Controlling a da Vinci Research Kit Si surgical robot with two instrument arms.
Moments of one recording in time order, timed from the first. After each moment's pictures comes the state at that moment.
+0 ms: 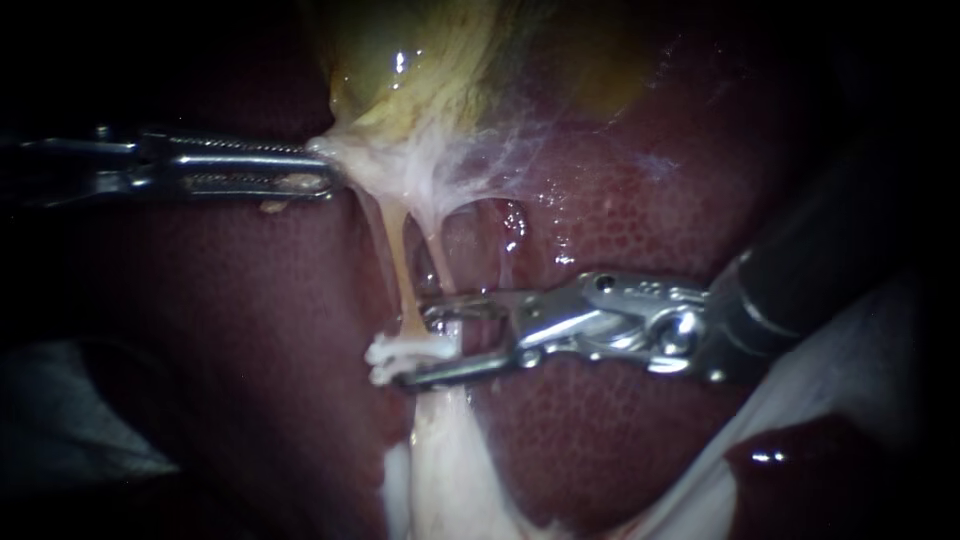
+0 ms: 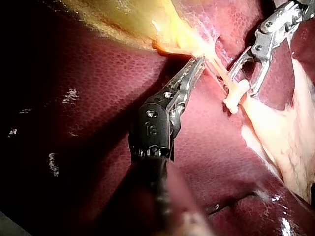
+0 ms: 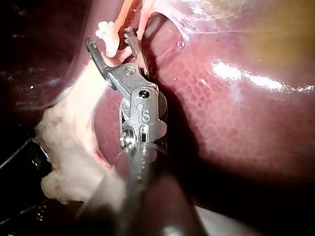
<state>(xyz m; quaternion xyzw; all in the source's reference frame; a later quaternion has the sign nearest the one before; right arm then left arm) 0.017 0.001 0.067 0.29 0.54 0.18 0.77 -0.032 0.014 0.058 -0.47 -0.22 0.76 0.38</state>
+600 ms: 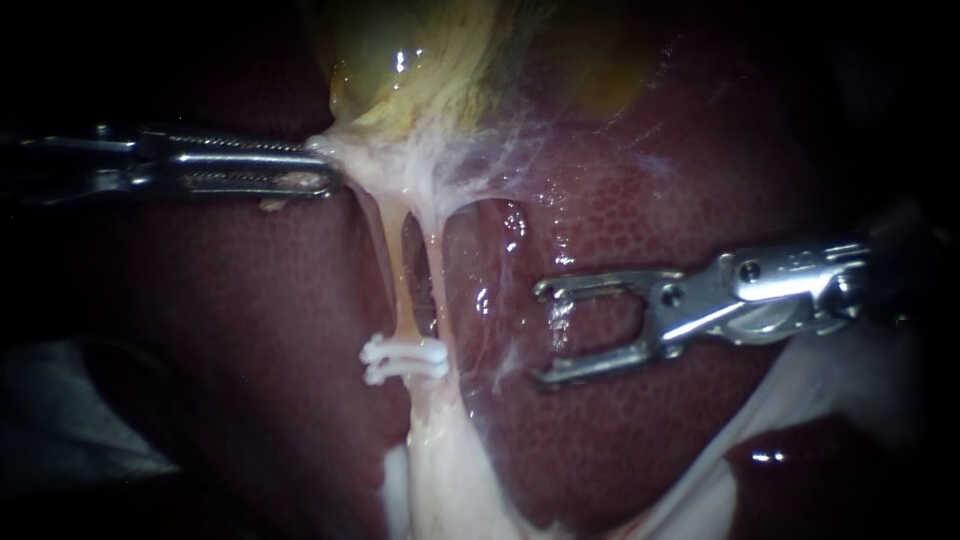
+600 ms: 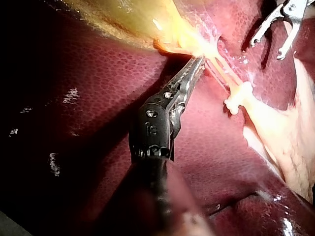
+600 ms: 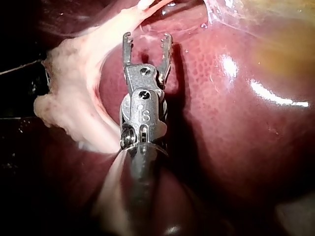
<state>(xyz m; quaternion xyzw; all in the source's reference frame) 0.006 0.003 0.061 0.22 0.51 0.10 0.83 -0.031 0.014 0.059 -0.47 -0.22 0.76 0.38</state>
